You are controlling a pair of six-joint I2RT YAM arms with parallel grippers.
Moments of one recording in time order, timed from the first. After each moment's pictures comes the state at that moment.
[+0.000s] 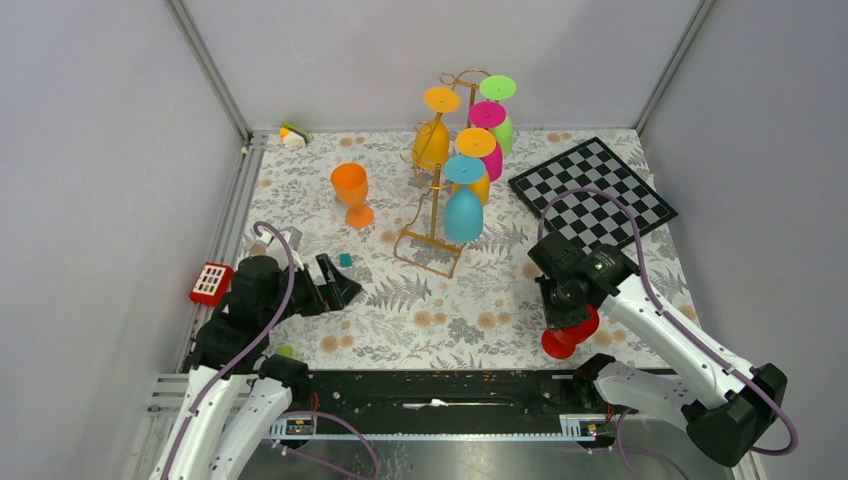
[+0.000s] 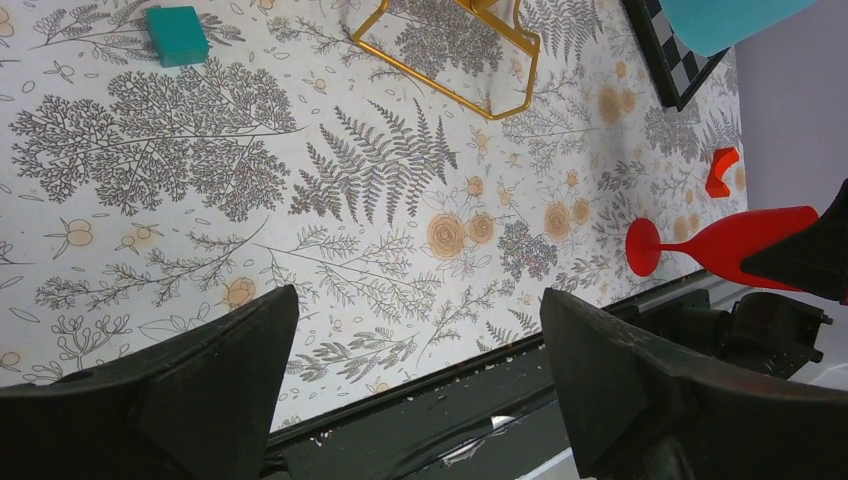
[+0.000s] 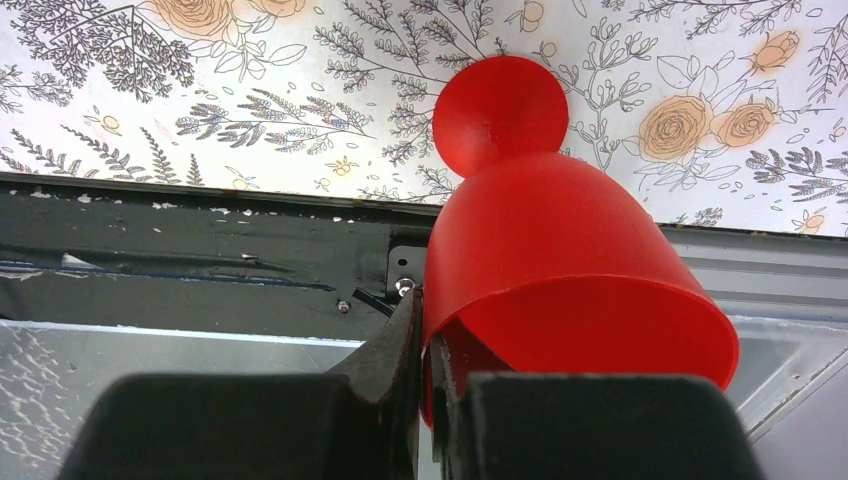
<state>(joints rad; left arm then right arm) -0.29 0.46 0.72 -0.82 0.25 -0.55 0.65 1.03 0.97 -1.35 0.11 0.52</state>
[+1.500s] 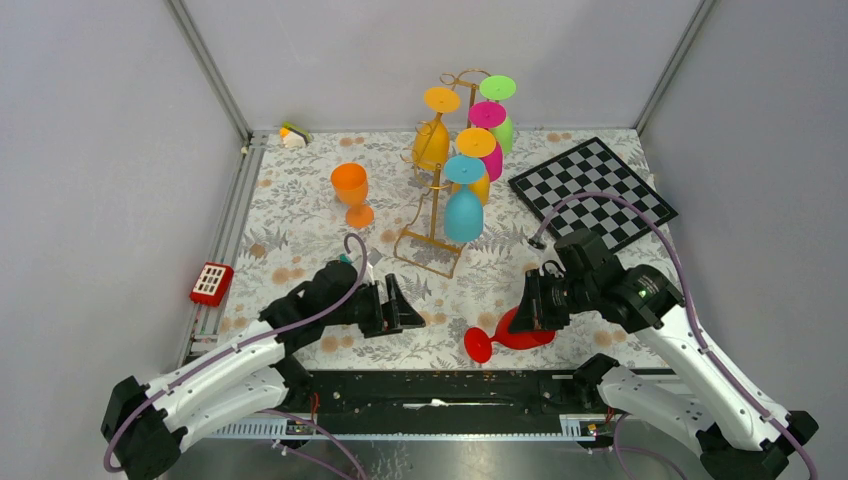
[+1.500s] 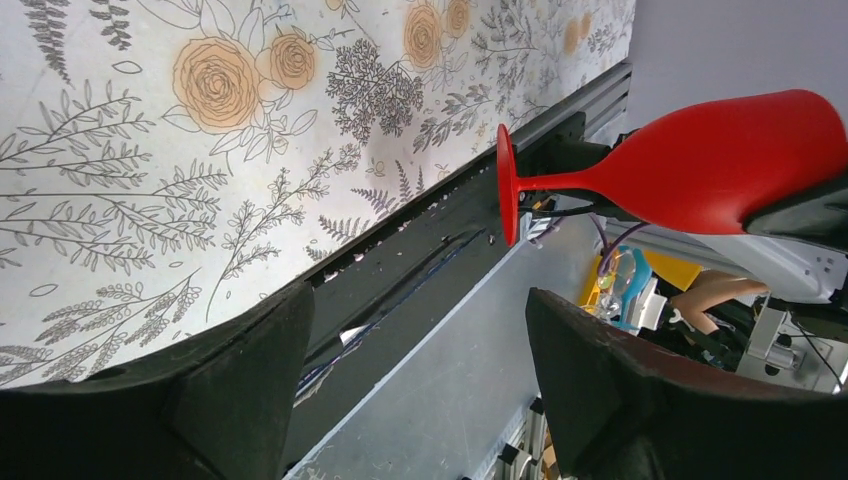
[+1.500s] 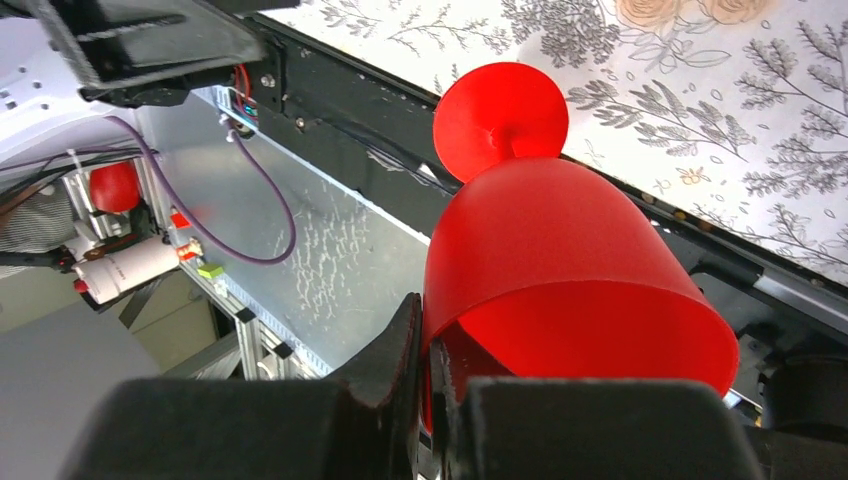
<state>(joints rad) -0.75 0.76 0.47 -0.33 0.39 -1.01 0.65 0.84 1.01 -1.15 -0.41 0.64</state>
